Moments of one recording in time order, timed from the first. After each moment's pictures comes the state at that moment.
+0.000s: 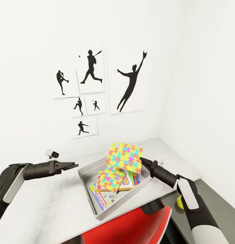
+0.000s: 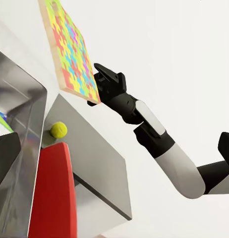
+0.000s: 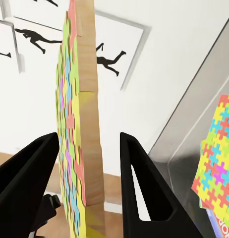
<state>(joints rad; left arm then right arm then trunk) -0.56 0.44 -0.02 -1.24 0.56 1.03 -1.34 -0.50 -0.02 -0.20 -1.10 -0.90 0.90 0.55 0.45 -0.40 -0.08</state>
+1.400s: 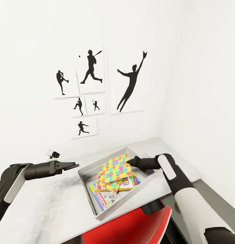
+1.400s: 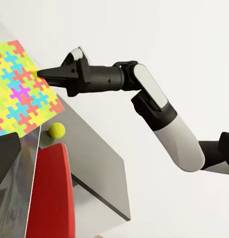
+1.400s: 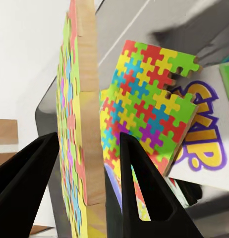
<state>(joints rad) -0.56 0.43 -0.02 -1.24 0.56 1.03 -1.34 -0.80 0.00 0.07 -0.88 -0.81 1.04 0.06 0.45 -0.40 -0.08</state>
